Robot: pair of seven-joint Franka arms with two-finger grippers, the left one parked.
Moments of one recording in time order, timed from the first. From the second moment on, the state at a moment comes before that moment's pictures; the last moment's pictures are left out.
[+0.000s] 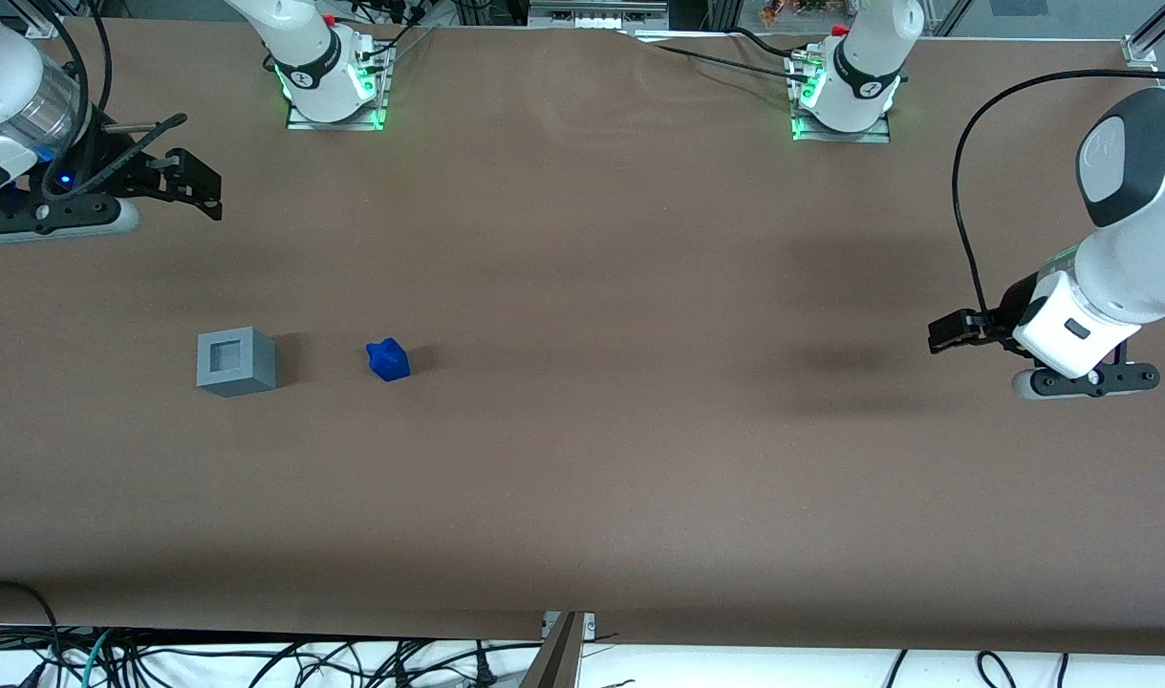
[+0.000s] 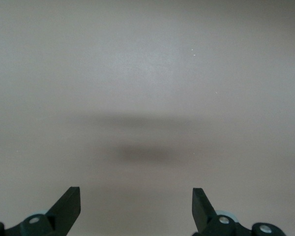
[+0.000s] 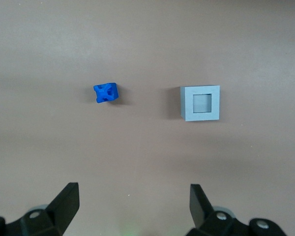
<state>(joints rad) 0.04 -0.01 0.12 -1.62 -0.01 1.56 0.04</state>
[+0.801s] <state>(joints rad) 0.07 0.04 0.24 -1.80 0.02 1.79 0.24</state>
